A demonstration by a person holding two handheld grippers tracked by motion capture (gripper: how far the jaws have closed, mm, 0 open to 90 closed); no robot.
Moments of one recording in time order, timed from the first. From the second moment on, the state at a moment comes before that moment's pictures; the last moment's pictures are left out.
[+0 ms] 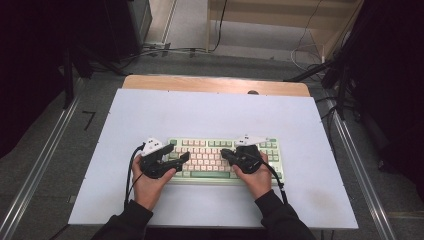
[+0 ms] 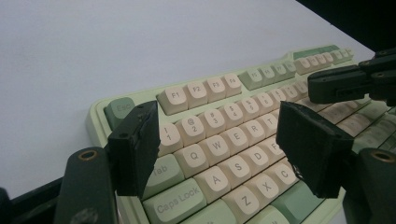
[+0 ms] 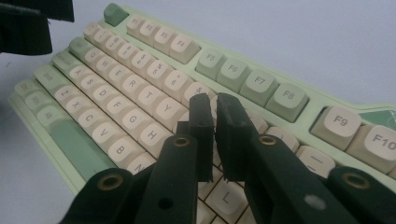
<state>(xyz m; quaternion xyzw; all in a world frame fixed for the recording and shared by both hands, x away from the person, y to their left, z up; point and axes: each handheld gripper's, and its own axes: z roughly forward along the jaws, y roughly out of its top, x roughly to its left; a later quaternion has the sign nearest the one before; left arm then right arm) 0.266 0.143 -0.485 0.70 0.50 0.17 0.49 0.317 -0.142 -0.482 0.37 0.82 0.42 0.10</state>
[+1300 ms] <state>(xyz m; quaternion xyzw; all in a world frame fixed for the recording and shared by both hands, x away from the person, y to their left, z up) 0.271 0.127 -0.482 0.70 0.48 0.17 0.50 0.320 -0.170 -0.468 0.42 0.79 0.44 0.13</state>
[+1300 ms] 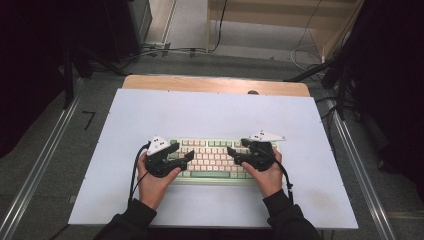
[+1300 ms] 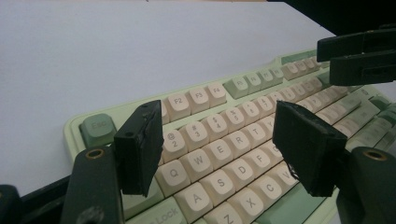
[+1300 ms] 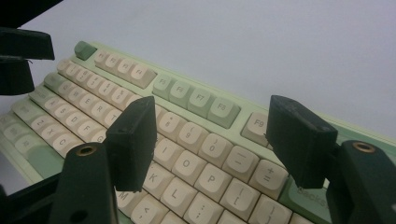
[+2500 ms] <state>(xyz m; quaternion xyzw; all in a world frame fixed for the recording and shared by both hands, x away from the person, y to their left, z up) 0.295 0.092 -0.490 0.76 0.46 0.11 0.44 0.319 -0.176 -0.467 0.42 0.78 0.44 0.12</state>
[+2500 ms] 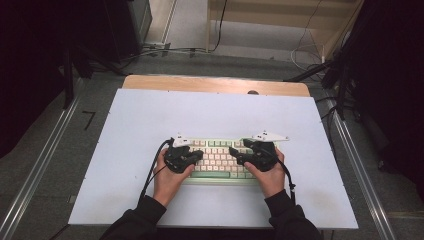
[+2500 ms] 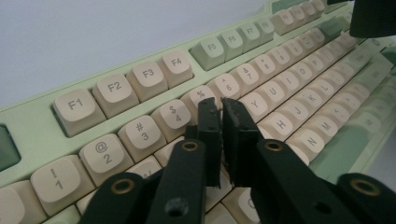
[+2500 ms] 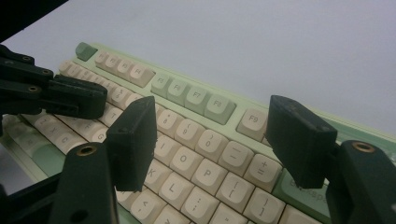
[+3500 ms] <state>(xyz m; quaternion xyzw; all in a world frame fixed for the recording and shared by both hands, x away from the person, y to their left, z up) 0.281 0.137 -0.474 0.70 0.49 0.16 0.49 0.319 -0.178 -0.467 0.42 0.78 0.44 0.12</state>
